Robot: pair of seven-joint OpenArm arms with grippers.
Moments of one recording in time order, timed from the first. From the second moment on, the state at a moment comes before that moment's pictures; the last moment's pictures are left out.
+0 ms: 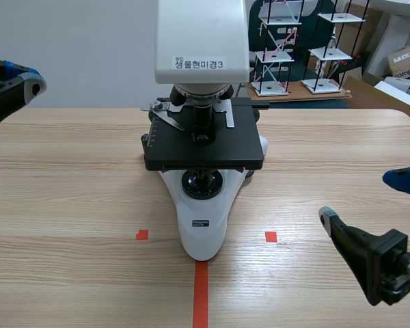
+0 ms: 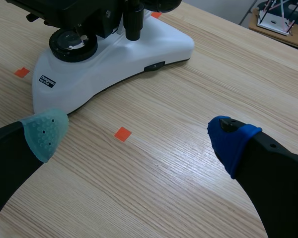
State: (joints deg) left arm 23.6 -52.0 -7.0 109.5 -22.4 -26.1 -11.3; right arm -45.3 30.8 12.5 113.9 16.5 24.0 4.5
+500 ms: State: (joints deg) left arm 4.2 -53.7 8.4 95.6 -23.5 -34.0 -12.6; right arm -45.3 30.8 12.5 113.9 16.4 24.0 4.5
